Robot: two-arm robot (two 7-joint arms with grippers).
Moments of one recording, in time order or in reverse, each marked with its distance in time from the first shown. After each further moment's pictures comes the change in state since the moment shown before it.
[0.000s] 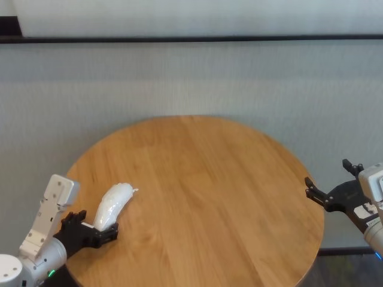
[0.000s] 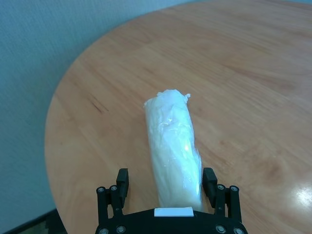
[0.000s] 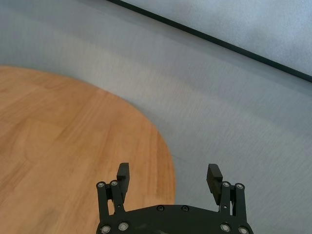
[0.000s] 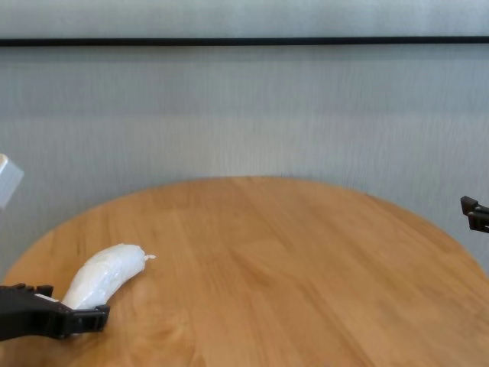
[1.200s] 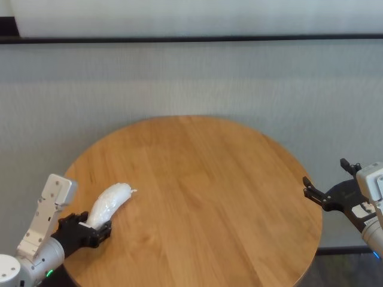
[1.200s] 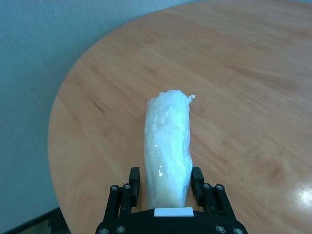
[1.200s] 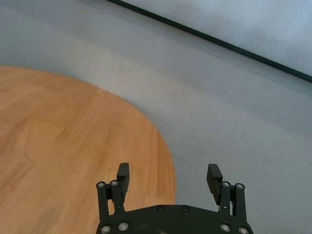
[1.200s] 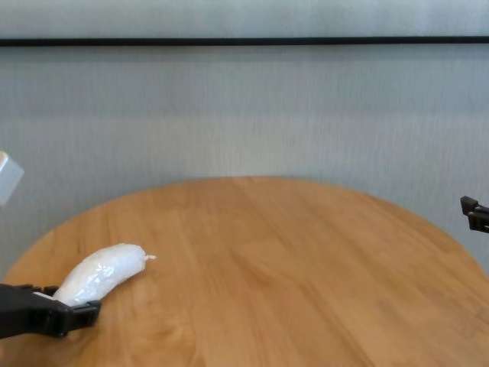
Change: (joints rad) left arm -0.001 0.000 0.000 -0.001 0.002 0.001 0.003; right arm 0.000 0.000 0.000 0.000 0.000 0.000 0.000
